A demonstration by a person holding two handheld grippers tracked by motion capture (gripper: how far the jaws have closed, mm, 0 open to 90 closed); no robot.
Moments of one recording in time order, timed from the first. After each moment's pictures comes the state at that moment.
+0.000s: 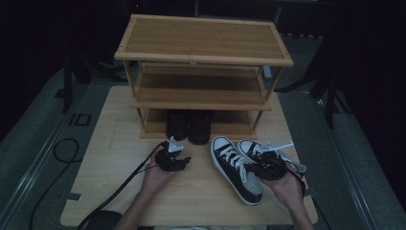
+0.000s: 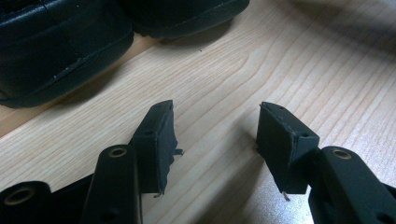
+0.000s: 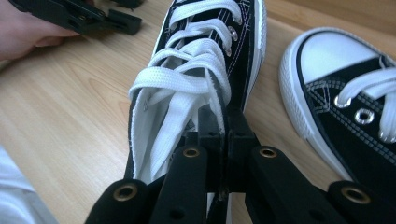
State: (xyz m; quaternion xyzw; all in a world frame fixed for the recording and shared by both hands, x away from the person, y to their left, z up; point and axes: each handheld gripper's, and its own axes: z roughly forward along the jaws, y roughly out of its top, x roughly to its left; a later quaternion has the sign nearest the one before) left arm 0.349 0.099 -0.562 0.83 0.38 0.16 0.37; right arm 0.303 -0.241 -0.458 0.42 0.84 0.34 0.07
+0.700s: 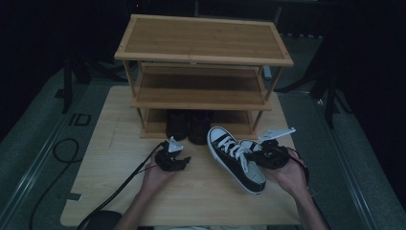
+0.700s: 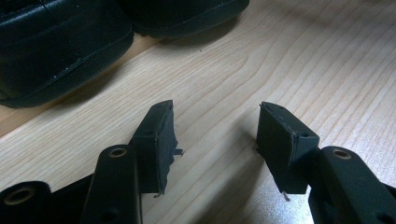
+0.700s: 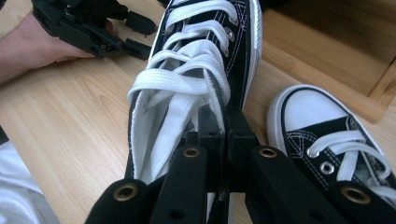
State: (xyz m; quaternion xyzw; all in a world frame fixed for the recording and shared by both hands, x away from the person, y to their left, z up) left arm 0.349 0.099 -0.562 0.83 0.38 0.16 0.37; right arm 0.320 -0.237 -0.422 0.37 0.86 0.34 0.08
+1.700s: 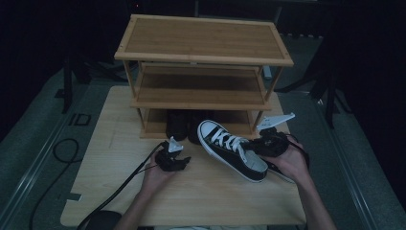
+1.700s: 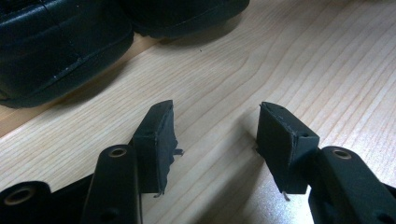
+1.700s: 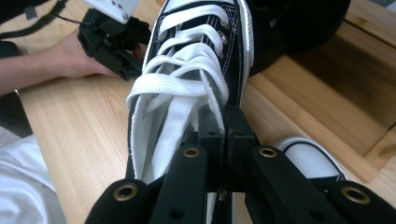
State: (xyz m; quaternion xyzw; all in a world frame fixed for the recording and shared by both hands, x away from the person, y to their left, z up) left arm 0.349 0.099 -0.562 0.83 0.38 0.16 0.37; right arm 0.340 -0.229 -0.389 0.29 0.88 0.37 0.08
